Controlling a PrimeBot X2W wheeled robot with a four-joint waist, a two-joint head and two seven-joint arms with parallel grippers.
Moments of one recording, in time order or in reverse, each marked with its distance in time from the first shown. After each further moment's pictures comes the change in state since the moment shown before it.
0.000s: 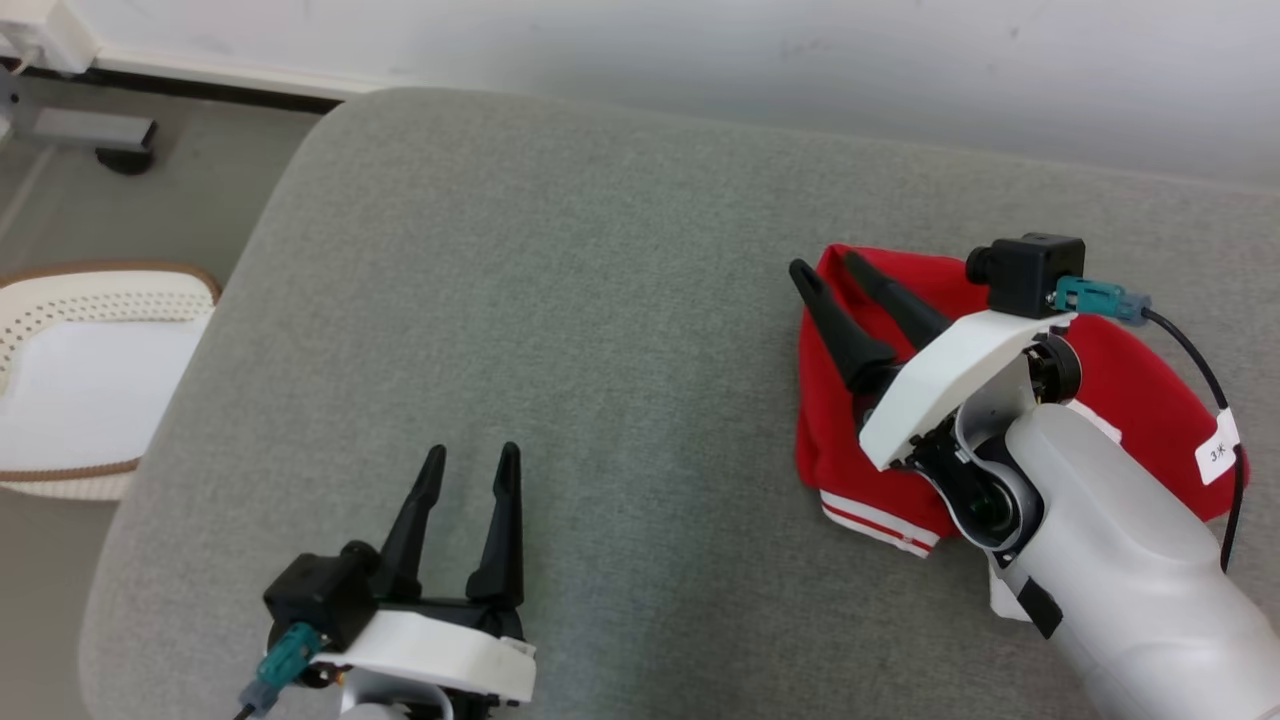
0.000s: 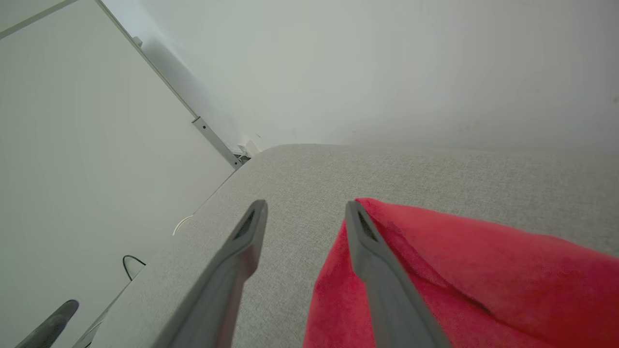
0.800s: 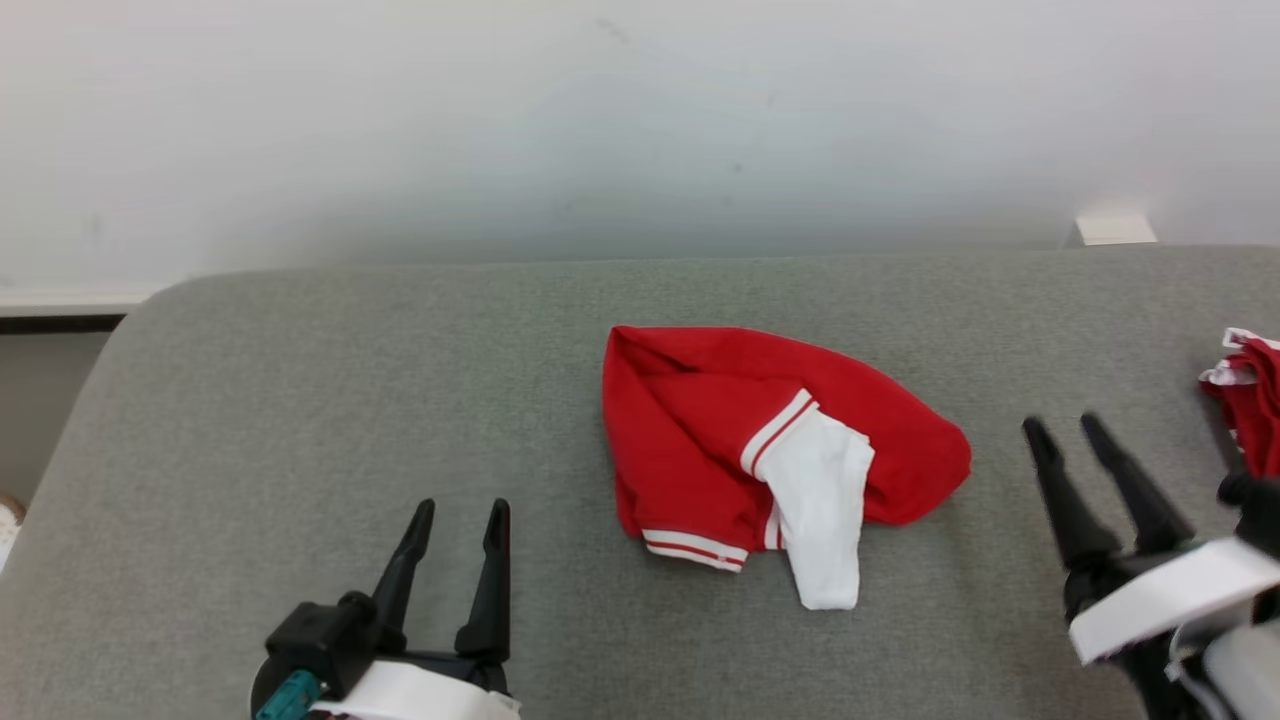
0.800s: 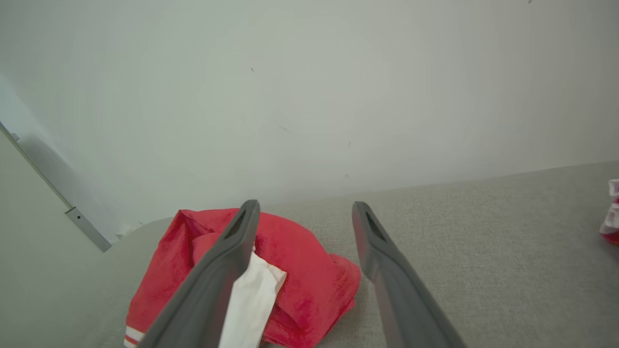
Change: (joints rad) left arm 0.072 0.000 0.043 0.017 0.082 -0.039 0.000; right arm 0.407 -0.327 -0.106 -0.262 0.042 0.000 -0.268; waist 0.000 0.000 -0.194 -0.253
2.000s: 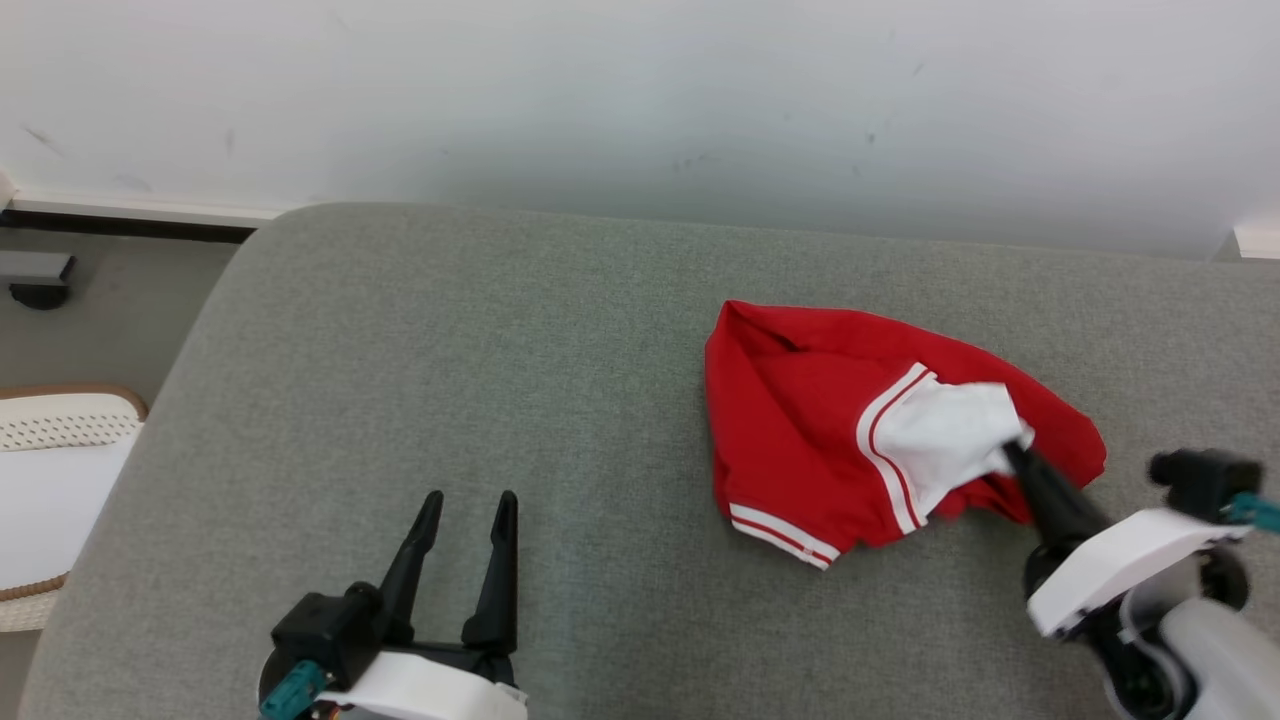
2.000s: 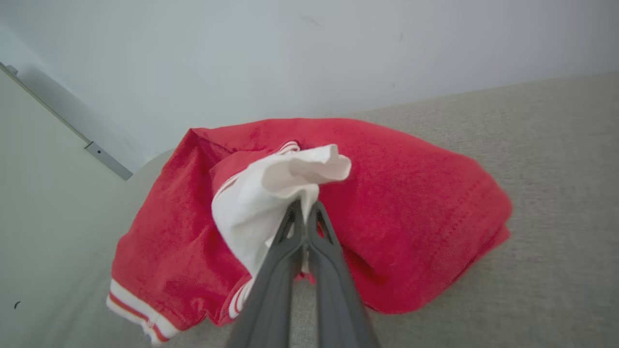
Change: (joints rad) left arm -0.014 0.000 -0.016 0.009 -0.012 0.001 0.000; right arm -0.068 0.132 0.094 0.237 0.045 0.000 0.103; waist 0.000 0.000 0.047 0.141
